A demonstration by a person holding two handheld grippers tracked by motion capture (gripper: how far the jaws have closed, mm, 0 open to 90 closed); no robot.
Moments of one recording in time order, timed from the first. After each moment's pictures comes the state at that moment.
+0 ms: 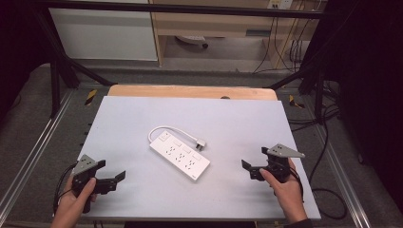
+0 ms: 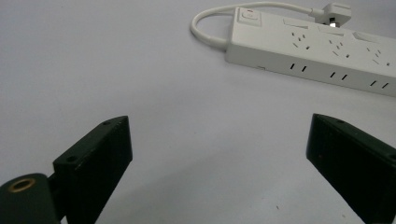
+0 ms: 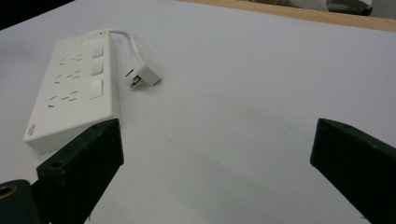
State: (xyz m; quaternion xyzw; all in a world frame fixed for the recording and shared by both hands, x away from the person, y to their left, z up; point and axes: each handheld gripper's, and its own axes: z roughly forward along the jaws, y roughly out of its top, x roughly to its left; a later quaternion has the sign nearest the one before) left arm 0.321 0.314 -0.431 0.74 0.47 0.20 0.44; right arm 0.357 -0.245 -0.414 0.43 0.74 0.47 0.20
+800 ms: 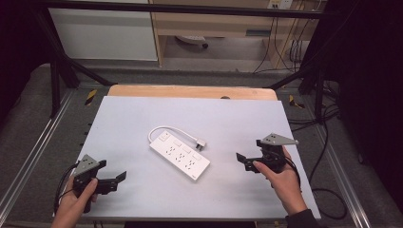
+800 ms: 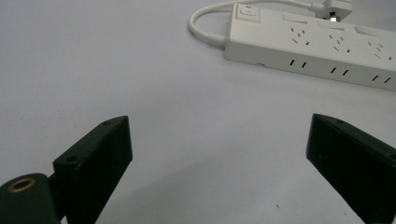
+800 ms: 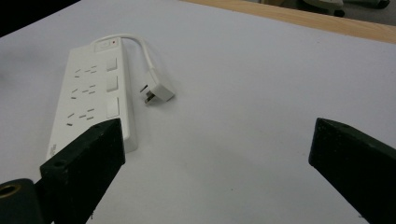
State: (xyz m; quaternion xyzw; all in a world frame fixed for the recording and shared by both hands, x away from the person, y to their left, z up) left arm 0.321 0.311 -0.432 0.75 0.46 0.21 0.43; right arm 0.374 -0.226 -0.384 0.42 0.76 0.45 0.18
